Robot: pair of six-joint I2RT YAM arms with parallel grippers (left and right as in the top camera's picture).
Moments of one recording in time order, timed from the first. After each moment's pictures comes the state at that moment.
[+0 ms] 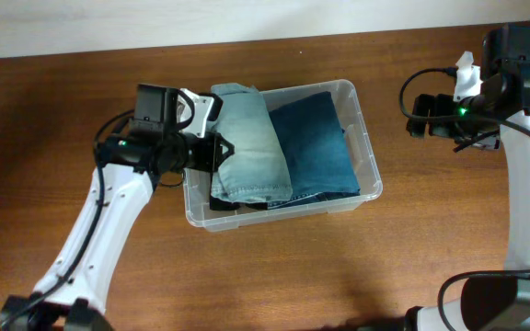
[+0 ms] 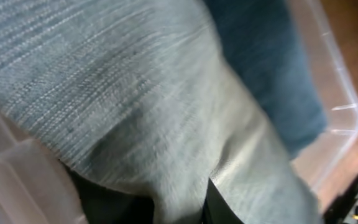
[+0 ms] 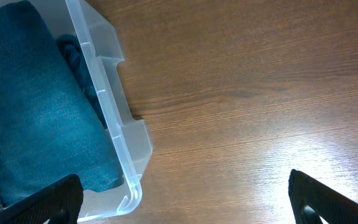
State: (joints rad) left arm -0.25 1.60 1.32 -0.74 0.48 -0.06; right arm -0.20 1.63 1.78 -1.41 -0.13 0.05
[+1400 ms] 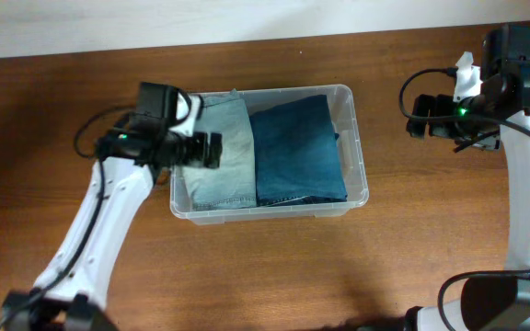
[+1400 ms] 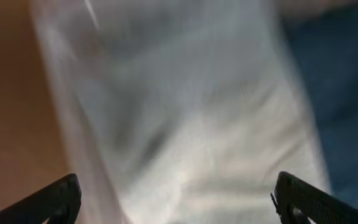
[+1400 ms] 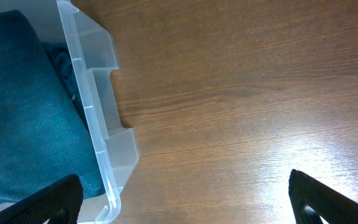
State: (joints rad) left arm -0.24 1.59 1.37 -0.74 0.12 -0.04; right arm -0.20 1.63 1.78 -1.41 -0.13 0.05
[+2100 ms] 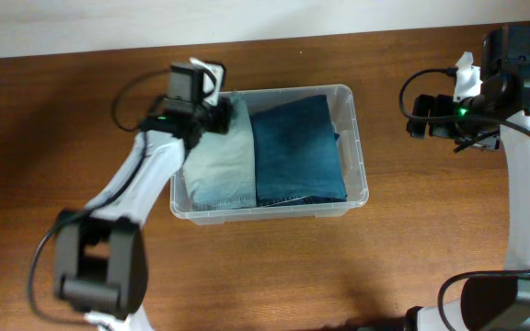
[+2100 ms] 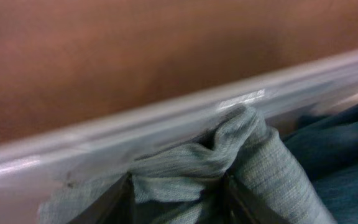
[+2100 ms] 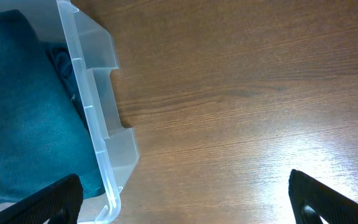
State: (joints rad) left arm -0.30 1.93 1.42 -0.33 0.09 -0.04; right arm -0.20 1.63 1.78 -1.41 -0.13 0.05
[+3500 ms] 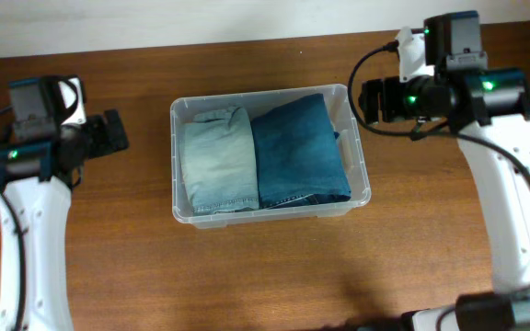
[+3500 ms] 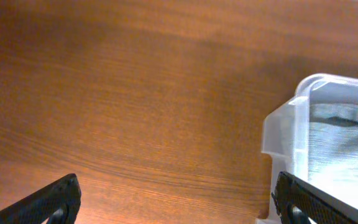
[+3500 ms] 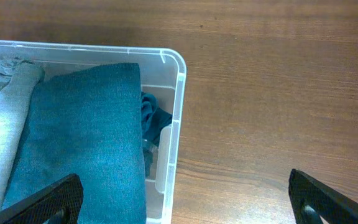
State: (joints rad) left arm 0.14 1.48 1.45 -0.87 -0.01 -0.04; right arm 0.04 1.59 1.77 -1.16 -0.11 -0.02
